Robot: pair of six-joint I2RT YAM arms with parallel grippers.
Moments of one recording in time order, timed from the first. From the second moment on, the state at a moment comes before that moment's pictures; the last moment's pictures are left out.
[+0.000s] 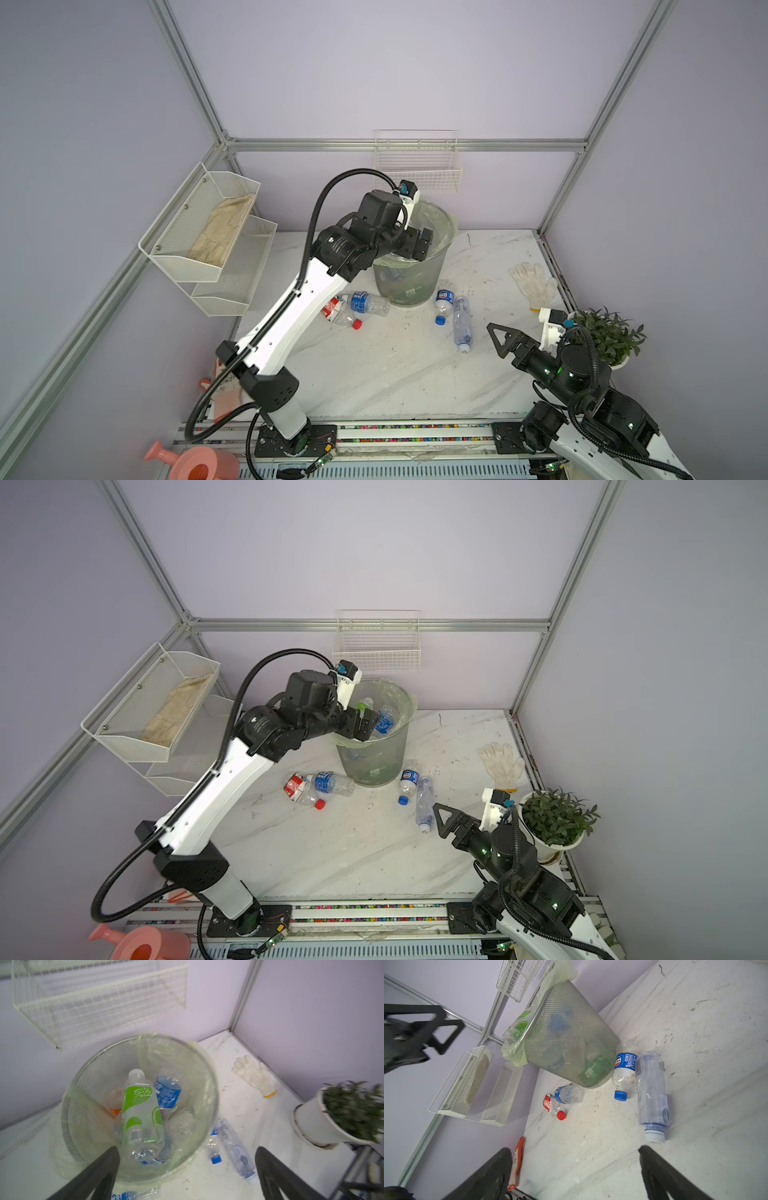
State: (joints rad) left arm -0.75 1.59 2.12 -0.92 -0.11 -0.14; right arm 0.72 0.28 0.66 -0.67 0.16 0.99
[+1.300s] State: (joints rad) left arm -0.67 0.80 1.04 -0.75 -0.18 -0.43; right arm 0.72 0.94 0.86 -0.75 0.37 0.88
